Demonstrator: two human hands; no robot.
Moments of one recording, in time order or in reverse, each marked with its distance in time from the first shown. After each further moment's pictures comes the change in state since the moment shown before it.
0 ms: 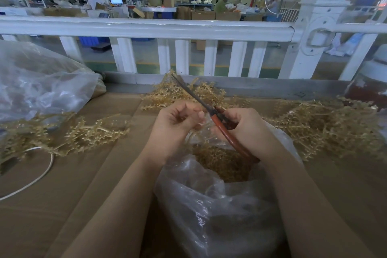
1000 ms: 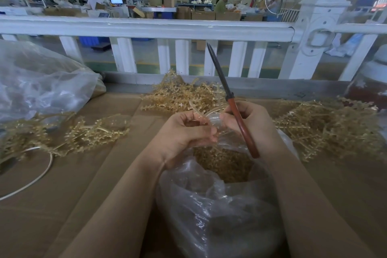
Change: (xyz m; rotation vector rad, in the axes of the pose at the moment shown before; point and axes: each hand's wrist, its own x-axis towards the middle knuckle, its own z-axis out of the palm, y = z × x) left_hand -0.003 0.003 0.006 -0.303 -0.226 -0.314; right_hand 0.000 0.001 -0.001 0.320 0.176 0.039
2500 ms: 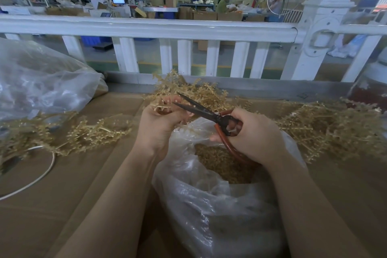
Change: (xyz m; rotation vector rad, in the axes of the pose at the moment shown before) left_hand 0.001 0.010 -0.017 -0.004 0.414 0.281; right_hand 0.006 0.024 -0.008 -0.920 0.025 -0.273
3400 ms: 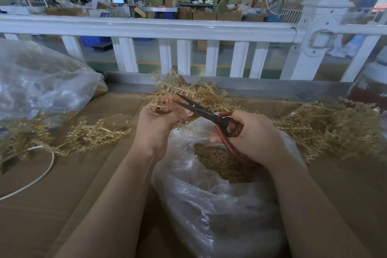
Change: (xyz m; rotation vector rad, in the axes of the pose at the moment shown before) left_hand -0.001 0.000 -0.004 -0.051 -0.061 0.038; right_hand -0.003 0.000 -0.003 0.107 -0.033 0.002
